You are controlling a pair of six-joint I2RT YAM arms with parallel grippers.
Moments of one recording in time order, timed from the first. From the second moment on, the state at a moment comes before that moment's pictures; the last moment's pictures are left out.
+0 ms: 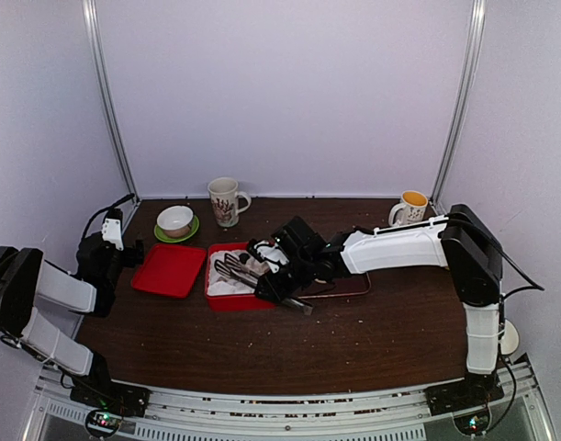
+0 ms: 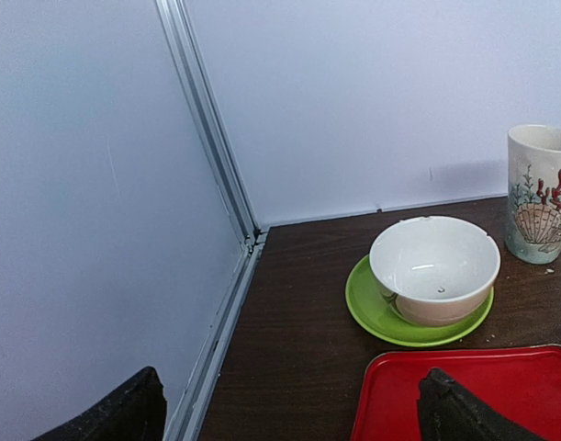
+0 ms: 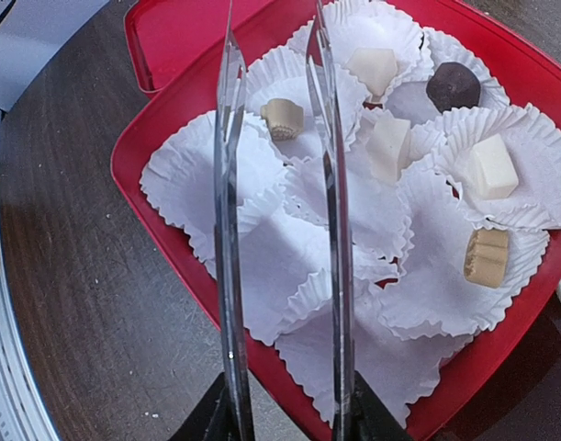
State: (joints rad) left arm -0.02 1.42 0.30 1.05 -0.18 0.20; right arm 0.95 2.04 1.45 -0.23 -0.19 0.19
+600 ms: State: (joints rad) left arm -0.02 1.42 0.30 1.05 -0.18 0.20; right arm 0.95 1.85 1.40 -0.23 -0.10 0.15
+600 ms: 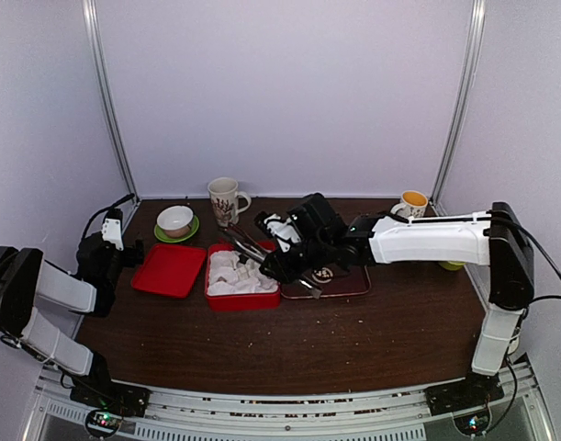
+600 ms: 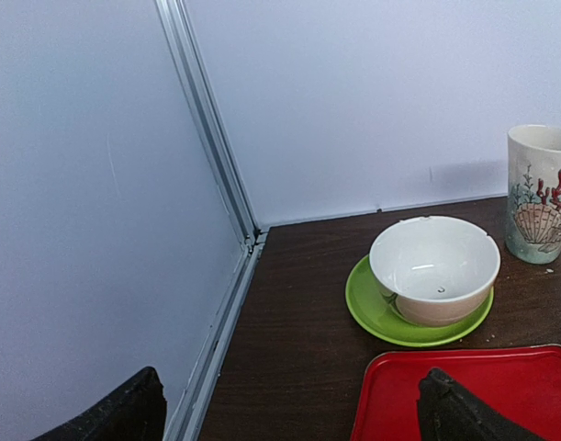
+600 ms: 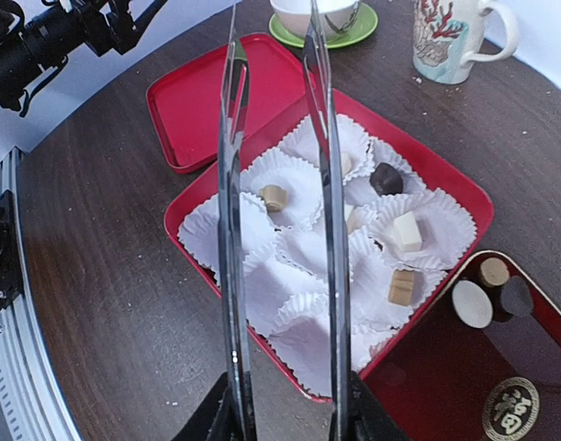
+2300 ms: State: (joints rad) left arm -0.02 1.42 0.30 1.05 -0.18 0.20; right arm 0.77 1.81 1.21 -0.47 -0.05 0.19
